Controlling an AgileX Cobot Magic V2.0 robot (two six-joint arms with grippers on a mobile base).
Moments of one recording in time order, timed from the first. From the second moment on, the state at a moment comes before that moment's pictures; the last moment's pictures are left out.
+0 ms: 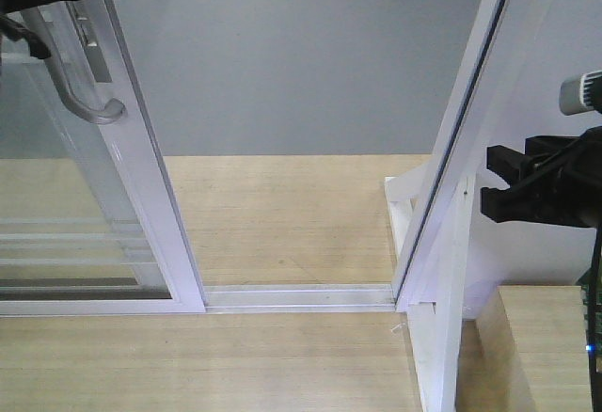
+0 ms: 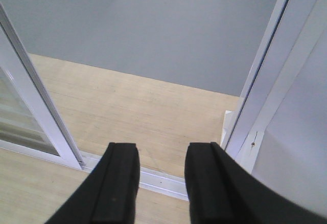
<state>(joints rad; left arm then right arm) -0.09 1.44 -1.20 -0.38 0.14 0.47 0.38 0.89 -0.64 -0.23 0.35 0.26</state>
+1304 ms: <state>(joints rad) -0.09 0.22 -0.41 -0.12 0.22 0.10 0.38 0.89 -0.64 -0.23 0.35 0.26</state>
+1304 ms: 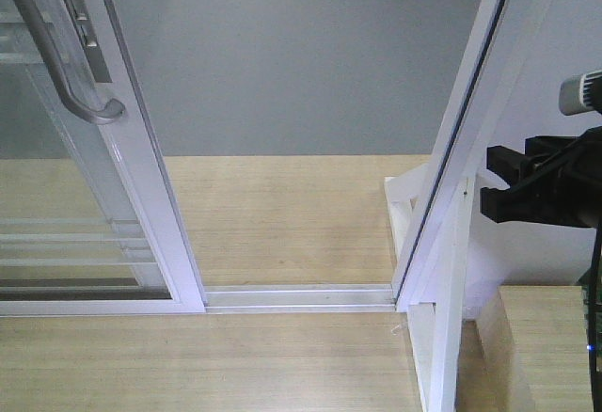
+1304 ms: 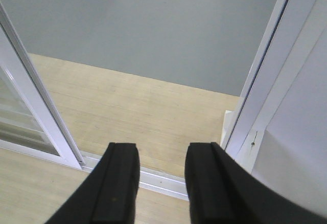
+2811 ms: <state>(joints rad) -0.09 -0.01 0.03 -0.04 0.01 -0.03 0.16 0.52 -0.38 -0.22 0.31 0.26</state>
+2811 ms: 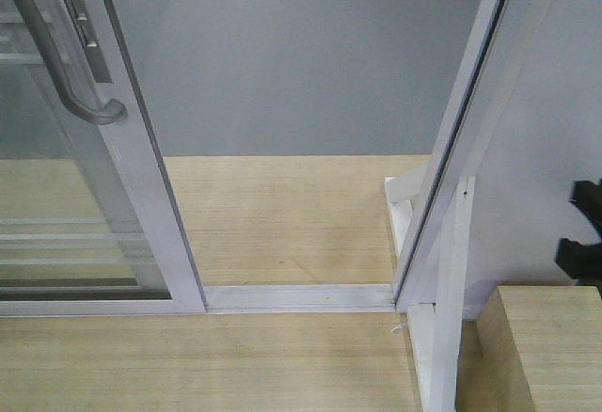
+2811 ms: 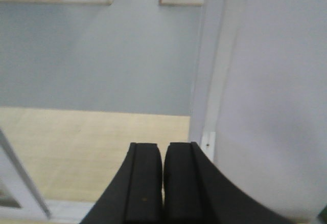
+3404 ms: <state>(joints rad) -0.09 -0.01 0.03 -0.04 0.01 -0.03 -0.03 -0.01 0.03 -0.08 0.24 0.13</state>
